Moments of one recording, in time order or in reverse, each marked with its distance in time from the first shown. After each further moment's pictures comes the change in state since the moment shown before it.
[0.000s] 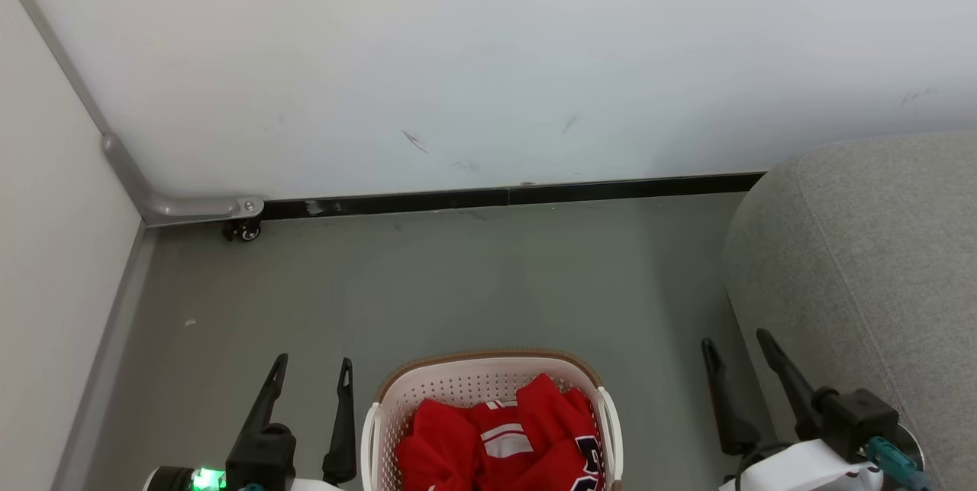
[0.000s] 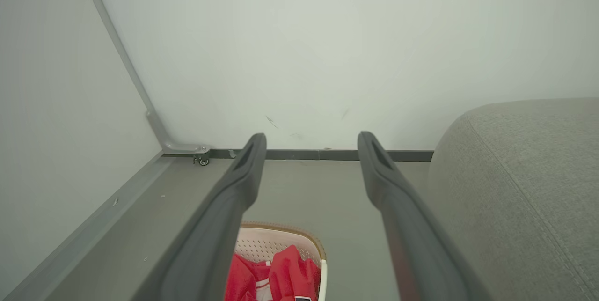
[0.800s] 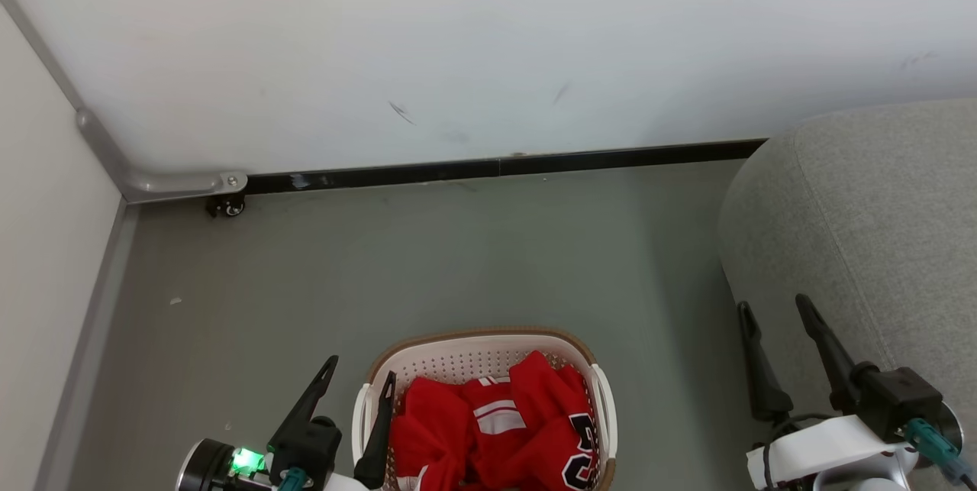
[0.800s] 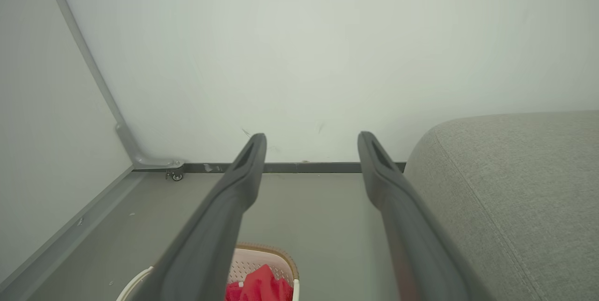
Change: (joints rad) left arm -0.076 0.031 -0.085 0.129 0.023 -0.098 0.000; right arm -0.027 -0.001 -0.069 -0.046 -0.033 0.000 -0.014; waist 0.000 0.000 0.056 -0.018
